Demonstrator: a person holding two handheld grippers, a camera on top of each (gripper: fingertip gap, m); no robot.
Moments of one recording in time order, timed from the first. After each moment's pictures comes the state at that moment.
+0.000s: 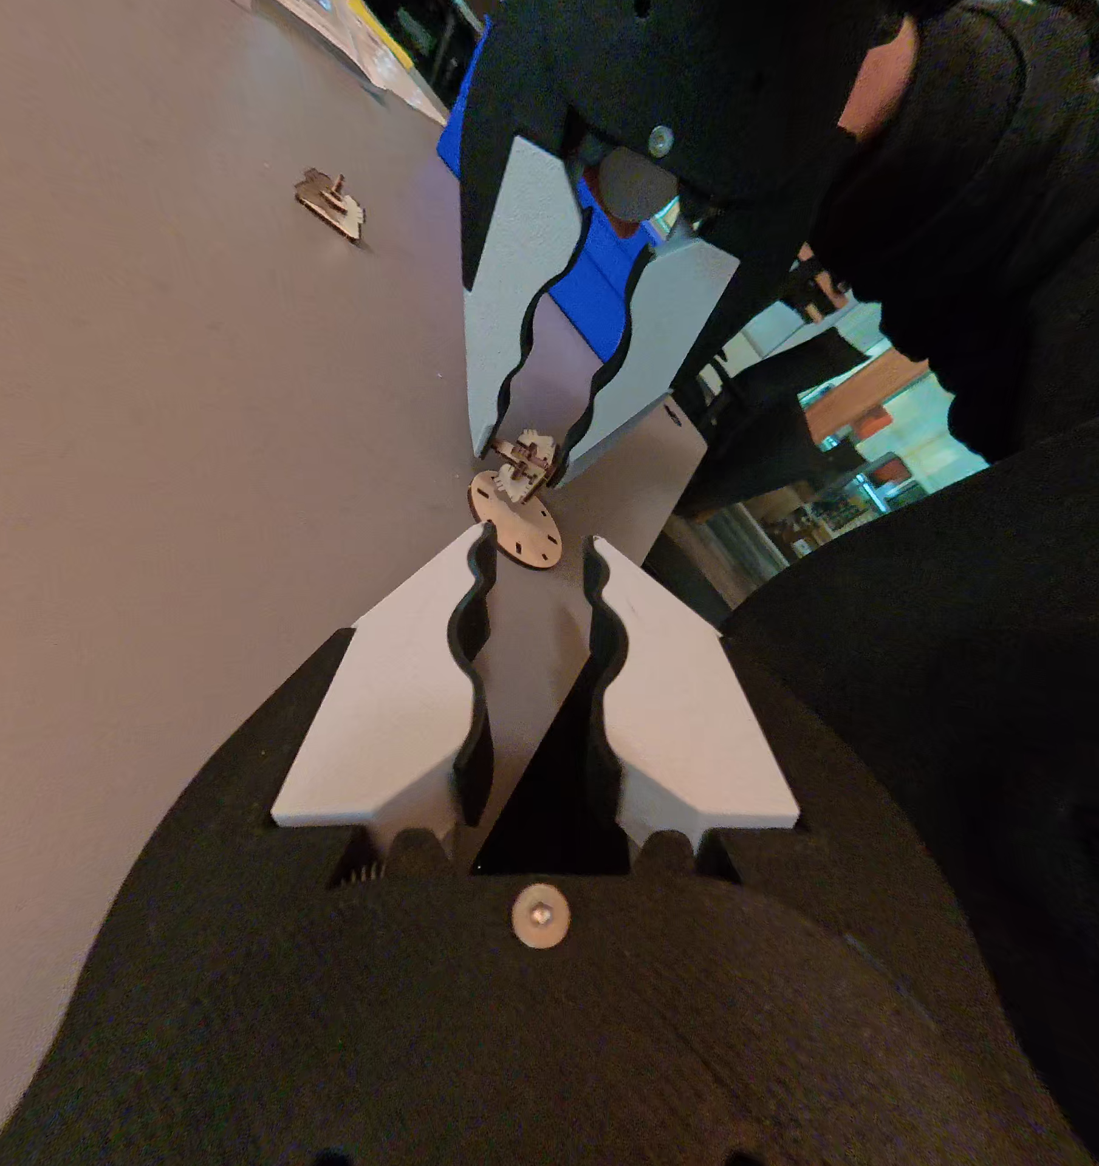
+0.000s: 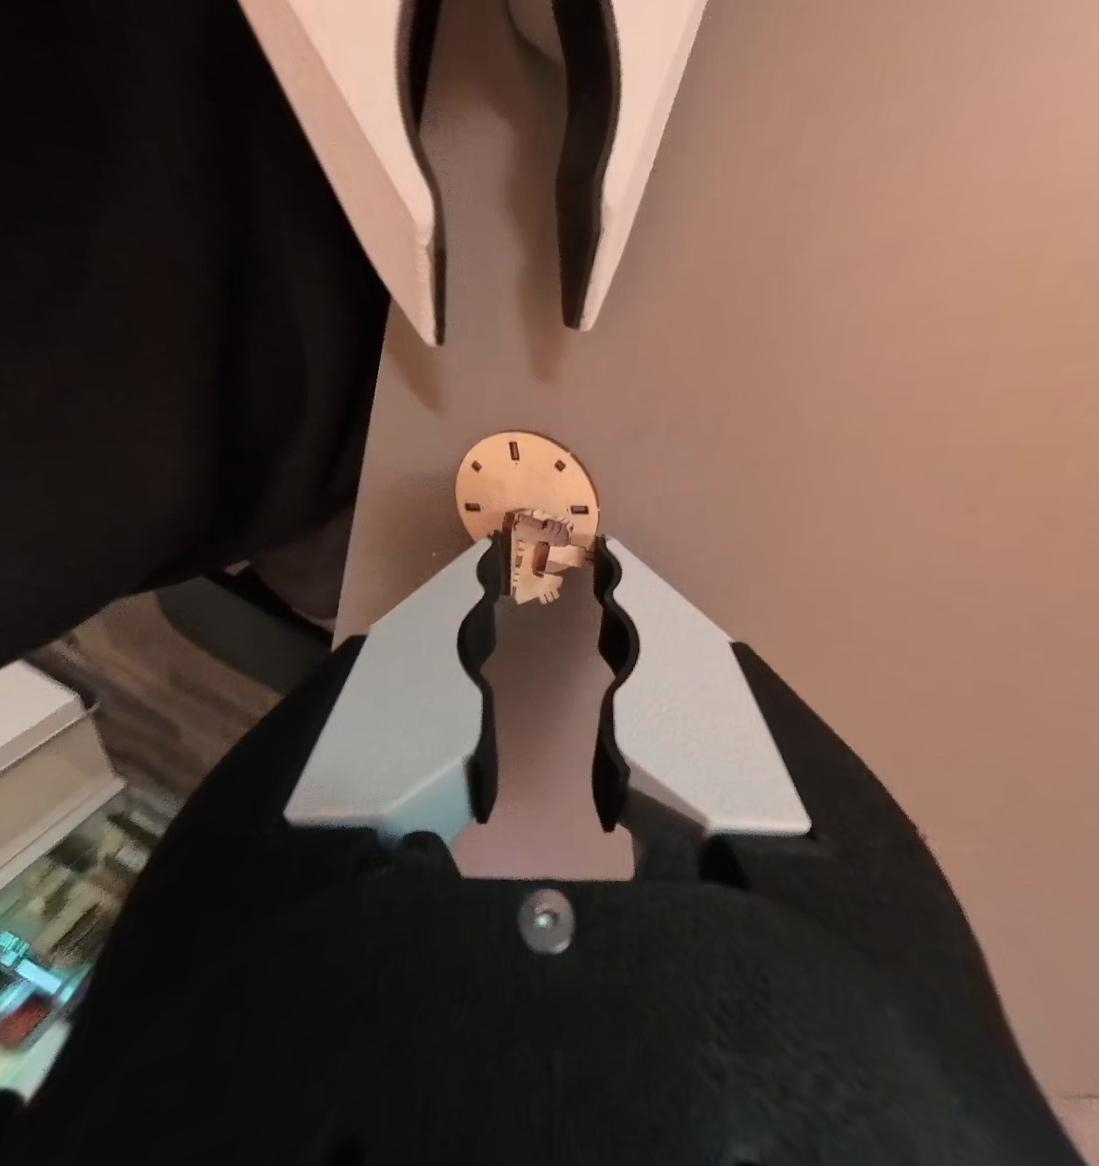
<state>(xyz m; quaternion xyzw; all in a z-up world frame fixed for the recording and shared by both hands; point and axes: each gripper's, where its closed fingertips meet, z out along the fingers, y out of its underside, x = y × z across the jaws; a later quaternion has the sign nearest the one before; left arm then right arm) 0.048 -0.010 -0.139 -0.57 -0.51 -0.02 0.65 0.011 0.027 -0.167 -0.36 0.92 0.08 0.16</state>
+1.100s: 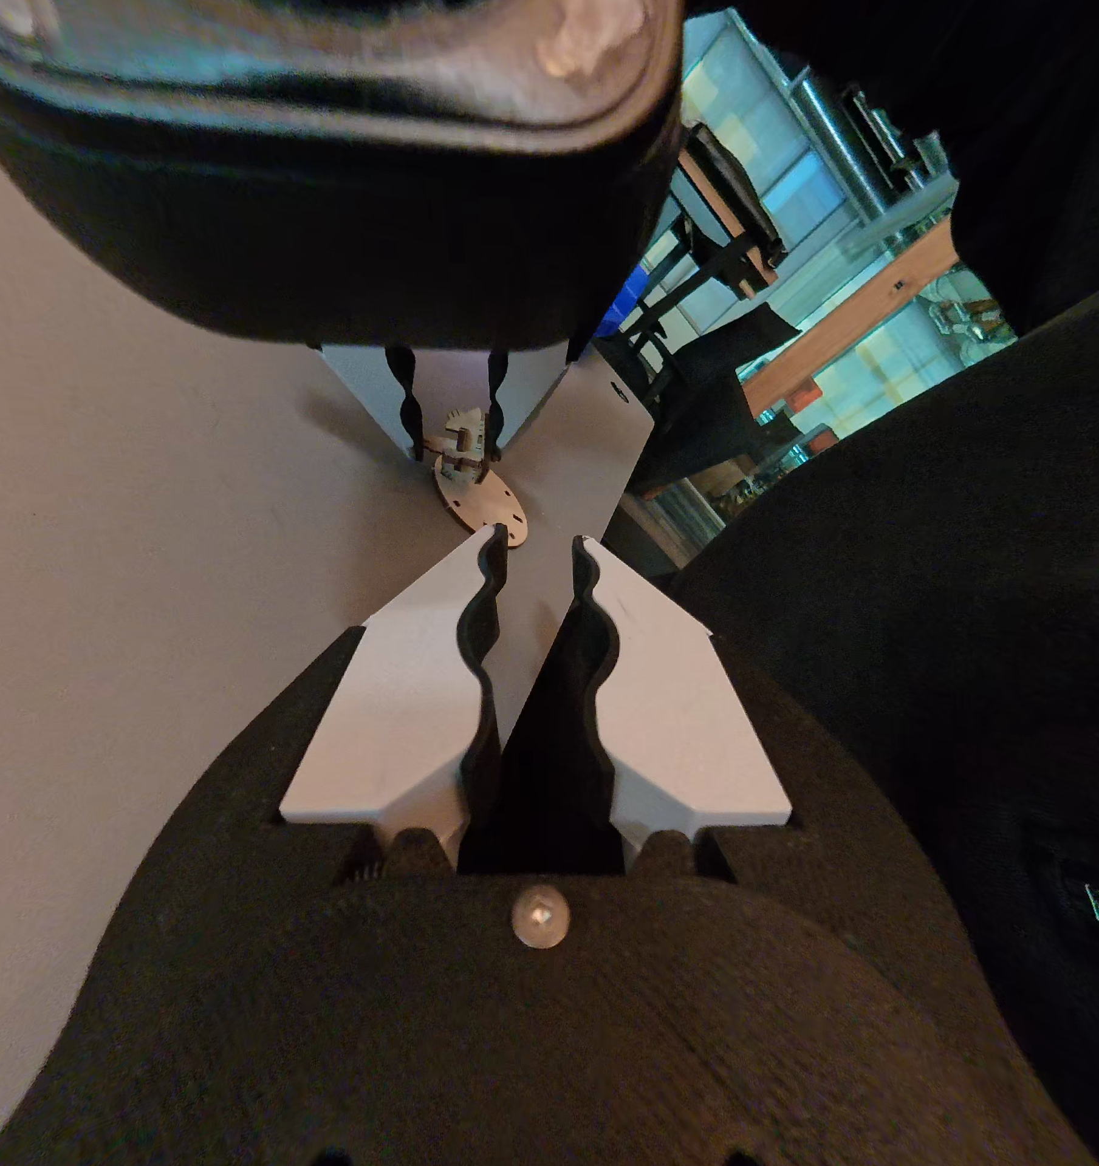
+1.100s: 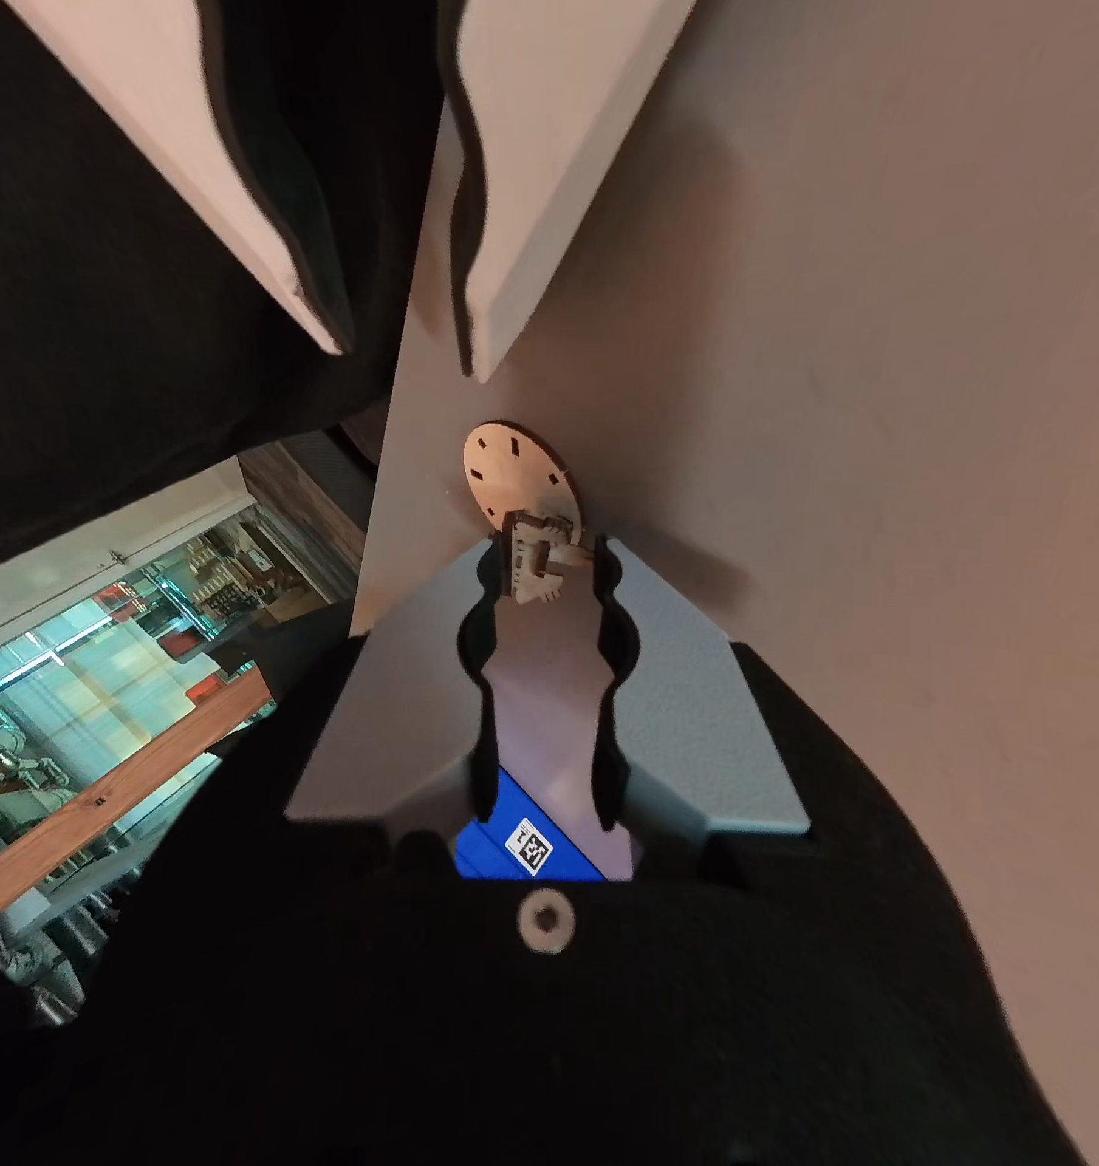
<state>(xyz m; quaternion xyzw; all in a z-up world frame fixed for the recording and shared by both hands) 0.061 -0.008 -0.136 -0.58 -0.47 -0.06 0.66 0.013 0.024 -0.174 -0.44 0.82 0.27 0.24</state>
